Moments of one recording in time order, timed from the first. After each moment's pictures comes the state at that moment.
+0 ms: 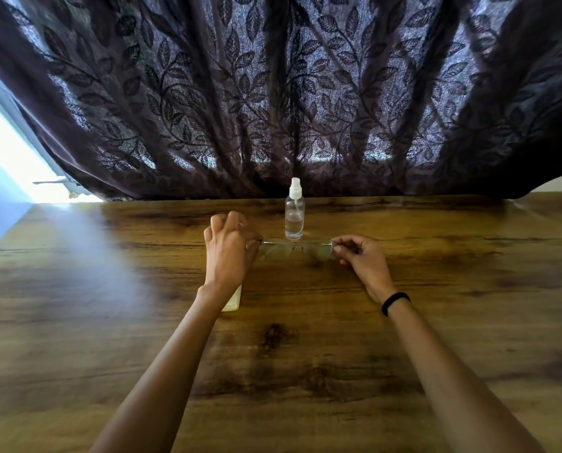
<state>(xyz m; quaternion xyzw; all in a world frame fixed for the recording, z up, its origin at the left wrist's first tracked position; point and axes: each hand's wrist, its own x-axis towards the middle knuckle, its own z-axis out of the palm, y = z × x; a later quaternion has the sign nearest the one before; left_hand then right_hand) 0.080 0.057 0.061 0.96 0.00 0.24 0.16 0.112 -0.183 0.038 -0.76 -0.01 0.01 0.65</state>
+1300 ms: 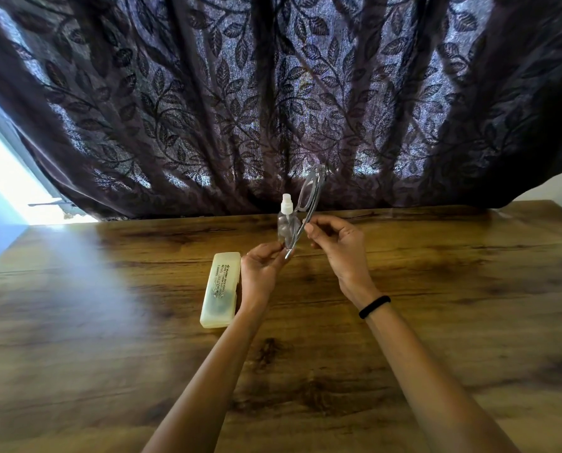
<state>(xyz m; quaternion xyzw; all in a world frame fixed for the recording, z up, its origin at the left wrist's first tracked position) 0.067 -0.009 0.071 0.67 0.05 0.13 0.72 0.089 -0.140 0.108 -0.65 -0.12 -0.10 0.74</state>
